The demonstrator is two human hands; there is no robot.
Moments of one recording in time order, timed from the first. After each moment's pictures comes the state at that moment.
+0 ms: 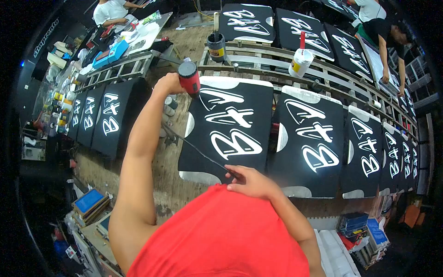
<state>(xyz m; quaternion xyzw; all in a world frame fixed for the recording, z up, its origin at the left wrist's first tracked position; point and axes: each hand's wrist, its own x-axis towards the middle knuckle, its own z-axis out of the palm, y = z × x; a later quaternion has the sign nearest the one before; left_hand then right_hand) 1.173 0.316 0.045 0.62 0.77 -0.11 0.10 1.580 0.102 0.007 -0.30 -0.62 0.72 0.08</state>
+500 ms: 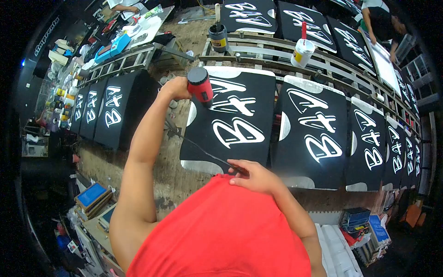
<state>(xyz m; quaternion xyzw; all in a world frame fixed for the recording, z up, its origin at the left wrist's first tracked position) 1.198 0.270 0.020 0.69 0.70 -0.14 0.13 1.593 0.080 0.006 -0.30 -0.63 0.71 0.08</state>
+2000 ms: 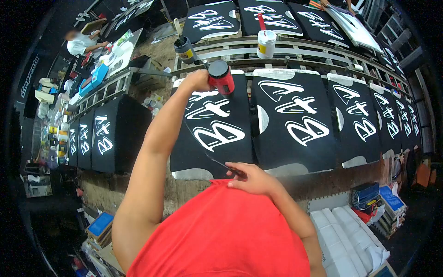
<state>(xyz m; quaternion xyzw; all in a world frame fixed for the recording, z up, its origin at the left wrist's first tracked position) 1.370 0.350 0.010 0.79 0.59 -0.07 0.12 1.646 0.048 0.002 -0.35 -0.60 0.70 0.16</state>
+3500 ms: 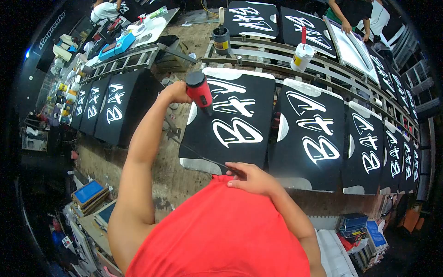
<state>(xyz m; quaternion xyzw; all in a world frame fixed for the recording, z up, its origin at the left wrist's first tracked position) 1.196 0.246 0.021 0.67 0.71 -0.14 0.15 1.599 0.065 0.000 -0.28 -0.62 0.73 0.08</state>
